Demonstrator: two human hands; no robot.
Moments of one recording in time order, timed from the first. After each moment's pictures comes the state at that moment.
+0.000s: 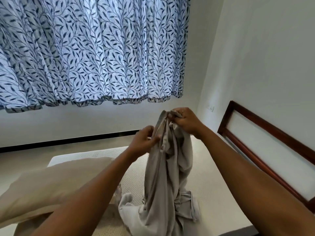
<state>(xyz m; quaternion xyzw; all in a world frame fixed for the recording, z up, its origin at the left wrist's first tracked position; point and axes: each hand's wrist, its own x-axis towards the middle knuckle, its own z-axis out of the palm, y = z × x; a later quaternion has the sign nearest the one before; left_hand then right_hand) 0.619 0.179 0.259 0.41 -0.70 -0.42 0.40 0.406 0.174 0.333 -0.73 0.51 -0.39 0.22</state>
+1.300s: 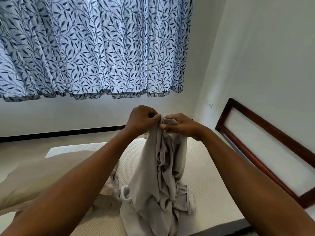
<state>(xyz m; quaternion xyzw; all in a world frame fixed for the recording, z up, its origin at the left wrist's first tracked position) 0.619 0.176 0.323 0.47 -0.77 -0.19 0.40 0.415 0.201 0.328 -0.75 0.46 -0.26 0.39</state>
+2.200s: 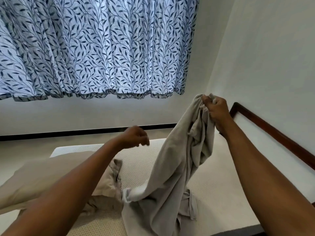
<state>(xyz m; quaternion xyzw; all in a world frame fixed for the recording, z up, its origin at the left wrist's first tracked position) 0.674 0.163 0.268 0.47 -0.81 -0.32 0.17 0.348 0.180 0.356 -0.54 0.55 -0.58 0.25</state>
